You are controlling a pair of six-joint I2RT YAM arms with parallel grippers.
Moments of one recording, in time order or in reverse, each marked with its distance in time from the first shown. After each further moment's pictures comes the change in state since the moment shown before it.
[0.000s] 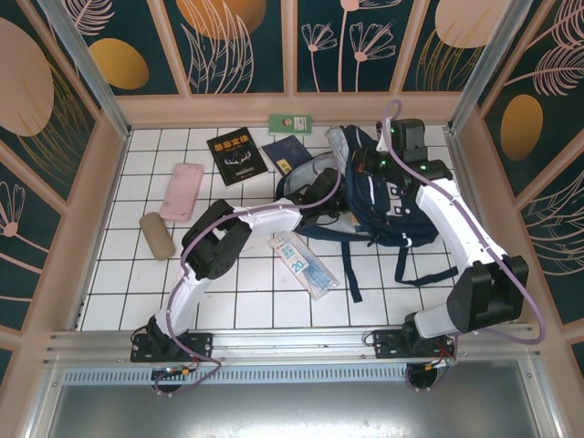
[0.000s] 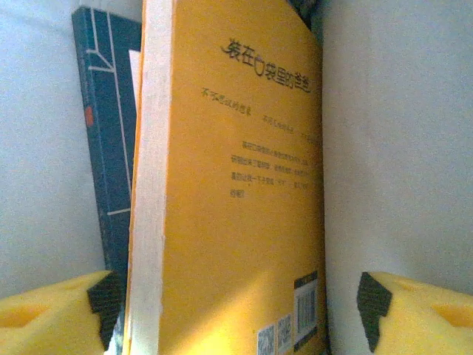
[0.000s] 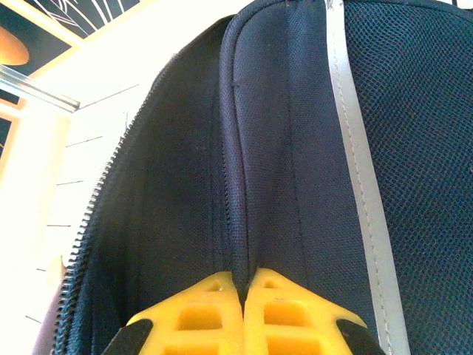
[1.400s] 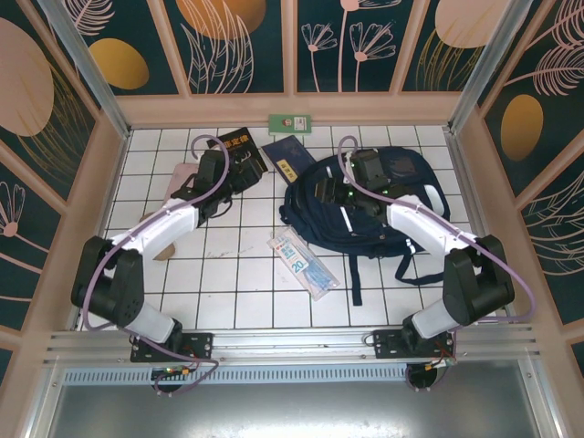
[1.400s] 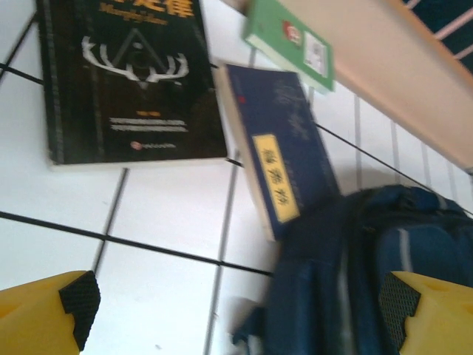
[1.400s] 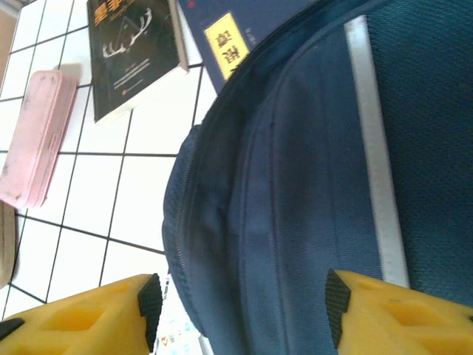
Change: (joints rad) left arm 0.490 -0.681 -0.578 -0.223 -0.161 0.309; right arm 0.210 0.069 -0.247 0.209 0.103 0.010
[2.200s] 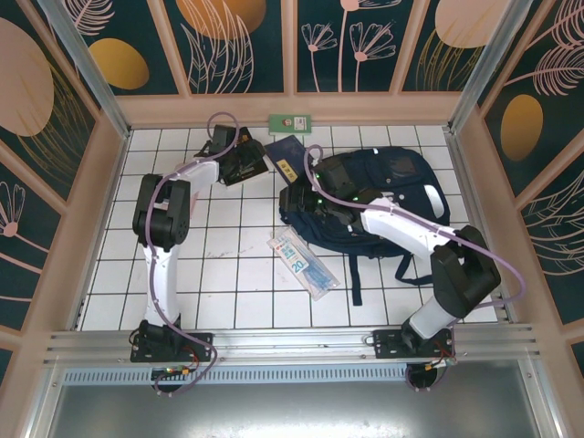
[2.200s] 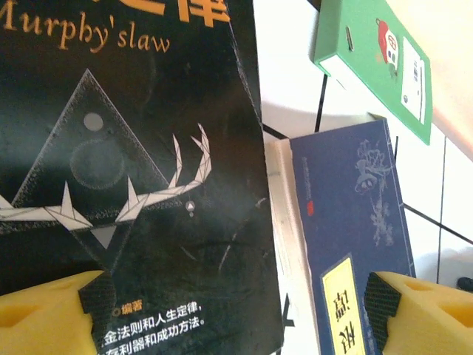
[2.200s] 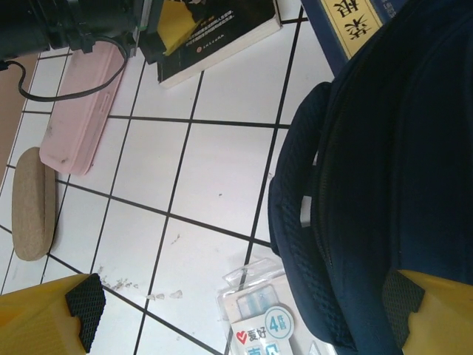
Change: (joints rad) left arm 0.135 0.679 0.575 -0.013 0.220 -0.002; right arm 0.219 0.093 0.075 0.041 0.090 0.098
